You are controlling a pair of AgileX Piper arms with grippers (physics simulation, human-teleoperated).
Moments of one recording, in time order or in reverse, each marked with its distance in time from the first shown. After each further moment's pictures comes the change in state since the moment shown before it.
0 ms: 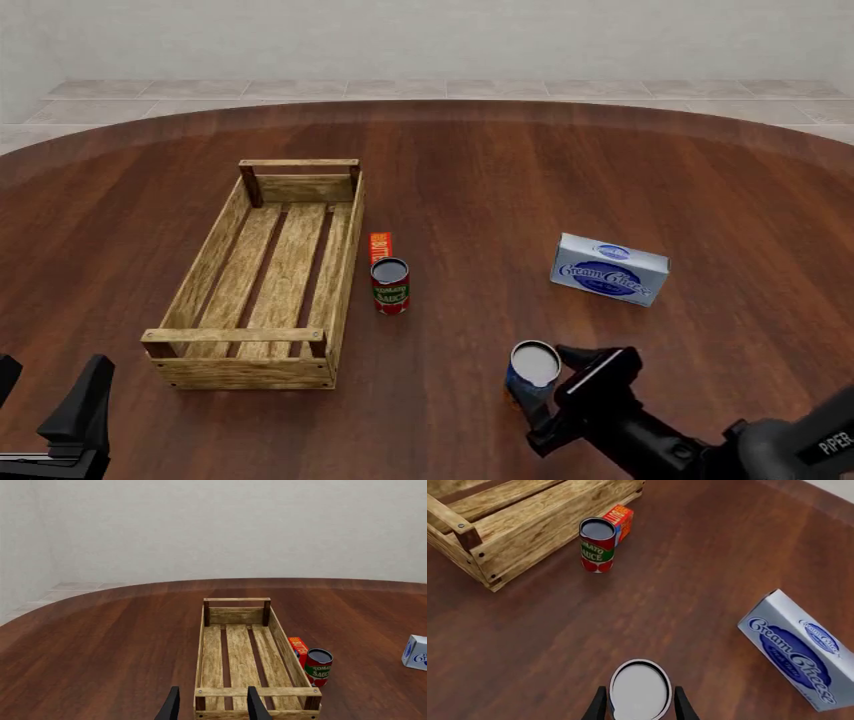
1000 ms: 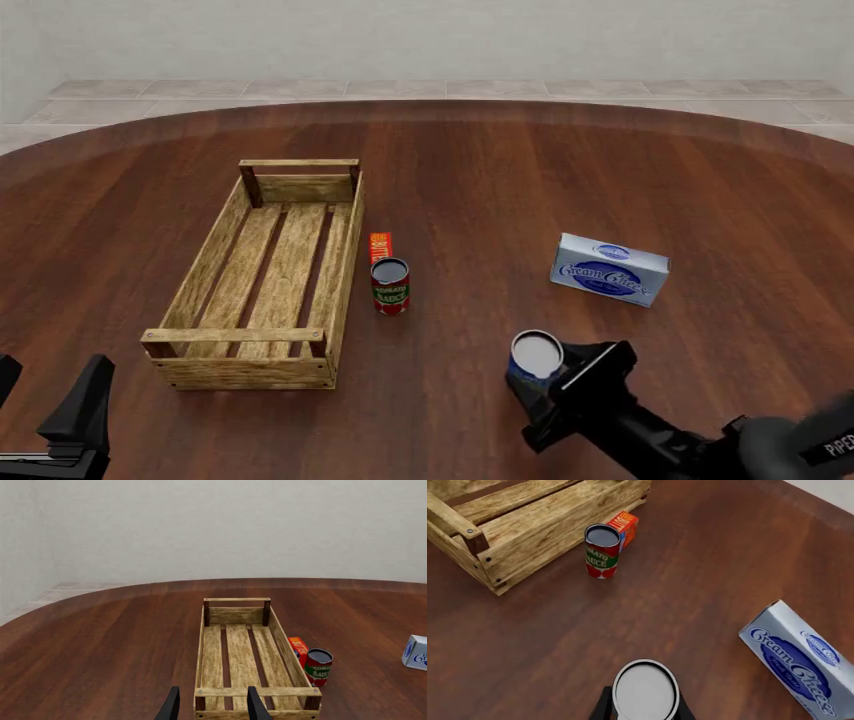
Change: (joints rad) left arm 0.000 0.000 0.000 0.000 0.000; right arm 0.014 -0.024 -0.024 0.039 -0.019
